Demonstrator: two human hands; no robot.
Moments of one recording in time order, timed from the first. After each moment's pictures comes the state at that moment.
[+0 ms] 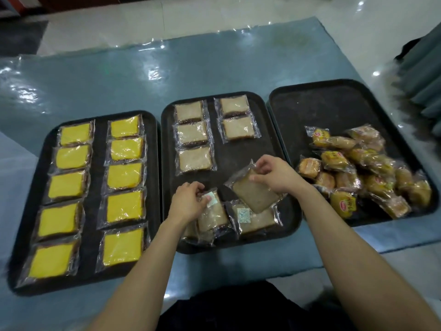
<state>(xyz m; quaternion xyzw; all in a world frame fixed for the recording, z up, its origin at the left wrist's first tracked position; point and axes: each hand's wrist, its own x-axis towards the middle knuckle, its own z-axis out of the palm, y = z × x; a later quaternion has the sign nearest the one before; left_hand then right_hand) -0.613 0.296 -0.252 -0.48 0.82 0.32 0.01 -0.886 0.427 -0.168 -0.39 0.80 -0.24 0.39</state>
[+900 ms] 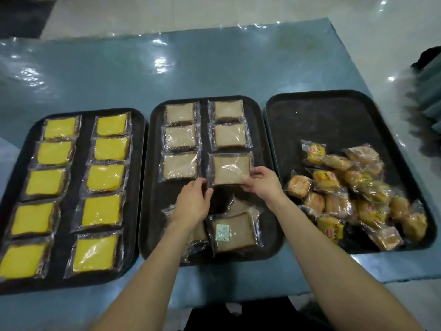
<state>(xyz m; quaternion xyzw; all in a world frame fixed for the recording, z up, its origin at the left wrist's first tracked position) -0.700 0.320 -0.232 -0.54 0.78 0.32 -0.01 -0.918 0.395 -0.238 -0.13 0.74 -0.44 0.48</state>
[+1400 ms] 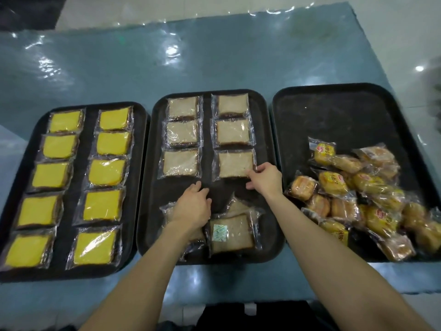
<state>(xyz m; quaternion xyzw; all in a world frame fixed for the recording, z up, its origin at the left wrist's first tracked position) -0.702 0.326 -0.238 -0.49 0.83 0.21 0.18 -0.935 0.378 -0.267 -0.19 0.83 -0.36 0.38</state>
